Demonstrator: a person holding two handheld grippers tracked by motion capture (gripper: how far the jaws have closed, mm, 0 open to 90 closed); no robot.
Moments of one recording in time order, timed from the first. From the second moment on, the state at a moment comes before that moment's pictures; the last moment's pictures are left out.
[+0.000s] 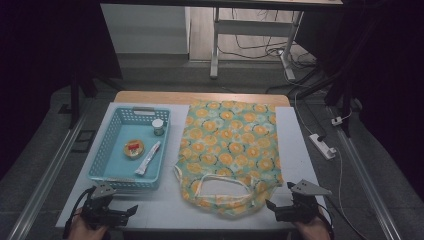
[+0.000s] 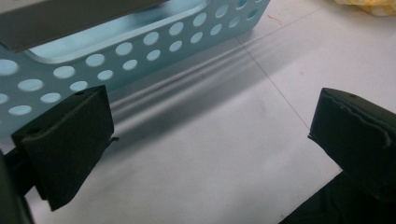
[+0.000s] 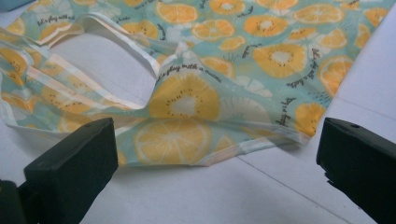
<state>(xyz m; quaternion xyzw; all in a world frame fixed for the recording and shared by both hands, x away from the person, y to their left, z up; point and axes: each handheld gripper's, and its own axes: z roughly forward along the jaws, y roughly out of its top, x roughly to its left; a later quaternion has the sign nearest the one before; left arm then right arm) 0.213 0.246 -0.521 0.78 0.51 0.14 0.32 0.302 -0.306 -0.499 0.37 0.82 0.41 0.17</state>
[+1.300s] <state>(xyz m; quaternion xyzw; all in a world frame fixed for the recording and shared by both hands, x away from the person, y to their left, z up) 0.217 0.244 -0.522 0.78 0.52 0.14 0.32 0.305 -0.298 -0.497 0.34 0.84 0.40 0.16</state>
